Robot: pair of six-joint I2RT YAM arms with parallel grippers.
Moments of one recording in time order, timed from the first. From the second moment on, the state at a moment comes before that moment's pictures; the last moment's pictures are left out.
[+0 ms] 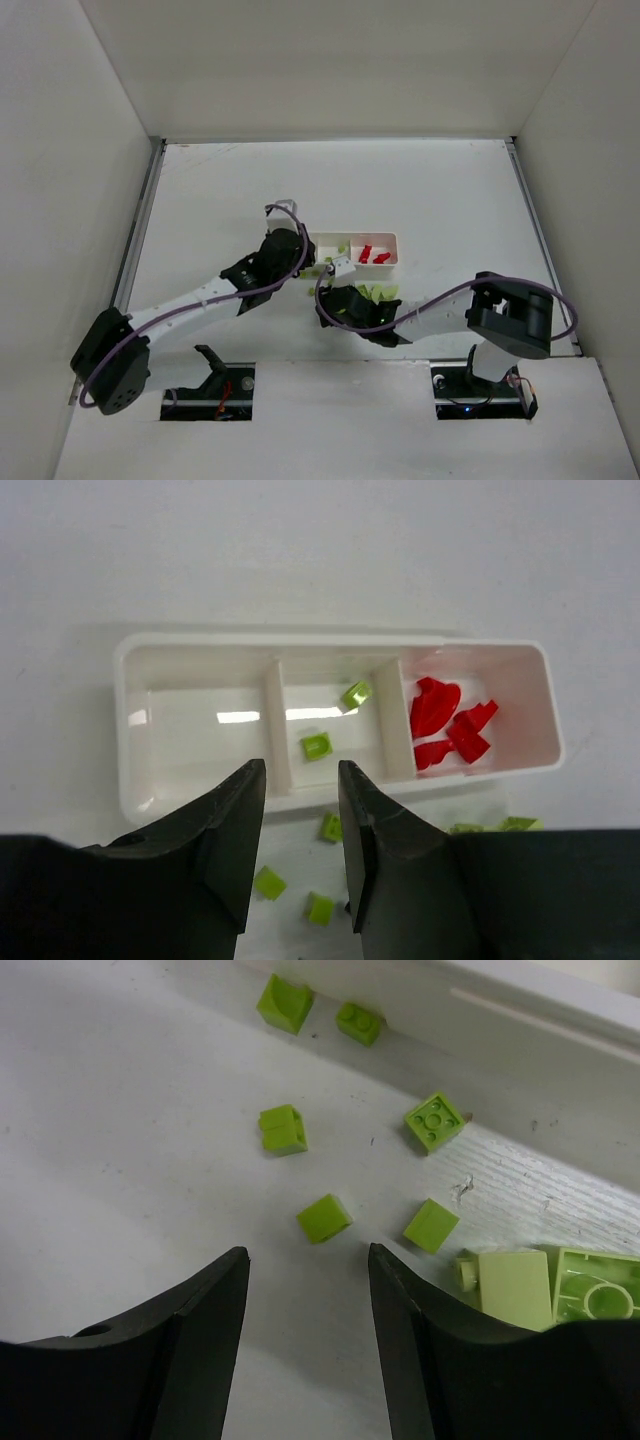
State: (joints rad) left arm -0.80 1.21 0.68 0.02 -0.40 -0.61; right arm 1.22 1.63 0.66 0.31 0.49 0.62
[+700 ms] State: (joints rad) left arm -0.83 1.04 0.45 -0.18 -0.41 -0.78; right arm 1.21 1.69 0.71 0.30 0.59 0.59
